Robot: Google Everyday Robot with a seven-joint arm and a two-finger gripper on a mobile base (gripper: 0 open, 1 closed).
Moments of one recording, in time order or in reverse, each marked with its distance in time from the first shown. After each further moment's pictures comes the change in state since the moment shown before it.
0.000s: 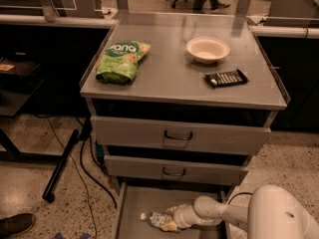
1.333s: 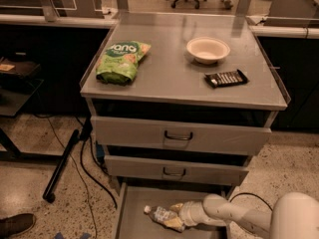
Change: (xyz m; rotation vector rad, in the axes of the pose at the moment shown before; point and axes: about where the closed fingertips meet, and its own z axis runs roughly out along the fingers) arm -0.022 0.000 -0.048 0.021 -0.080 0.088
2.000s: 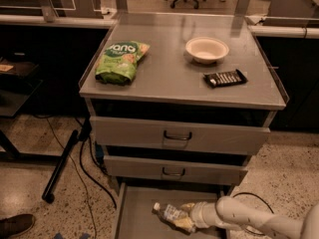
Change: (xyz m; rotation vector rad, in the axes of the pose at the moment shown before) arm -0.008 0.007 -0.072 0.073 -0.001 0.050
